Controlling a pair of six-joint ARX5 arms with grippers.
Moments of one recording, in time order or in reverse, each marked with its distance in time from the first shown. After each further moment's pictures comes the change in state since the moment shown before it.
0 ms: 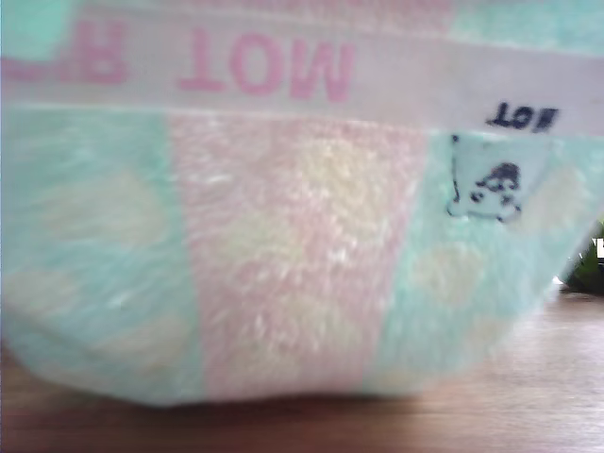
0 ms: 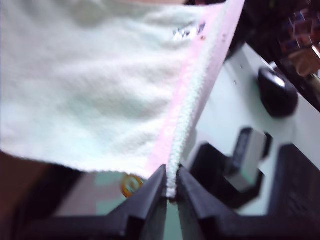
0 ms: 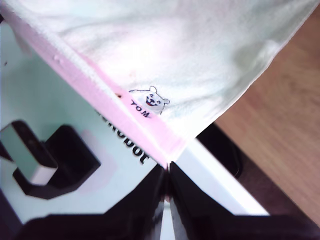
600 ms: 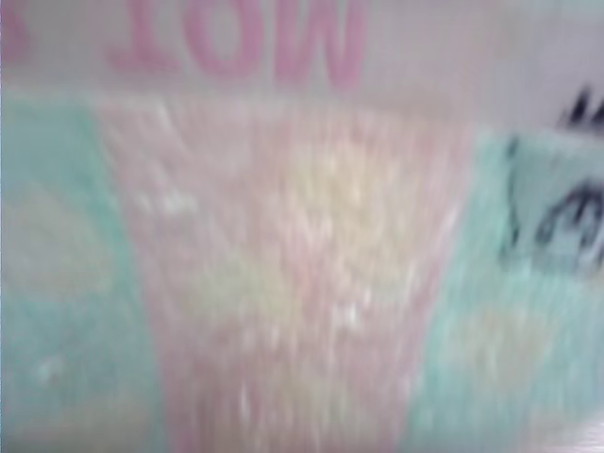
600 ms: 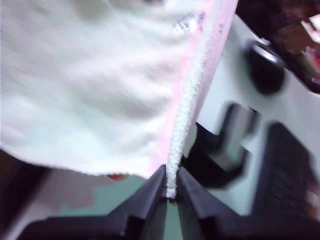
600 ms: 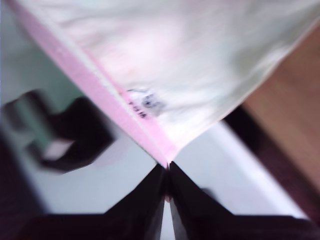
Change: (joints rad) left arm -0.124 0.000 0.001 0.010 -0.092 -0.079; right arm -0.003 0.058 -0.005 -0.021 -0.064 -0.034
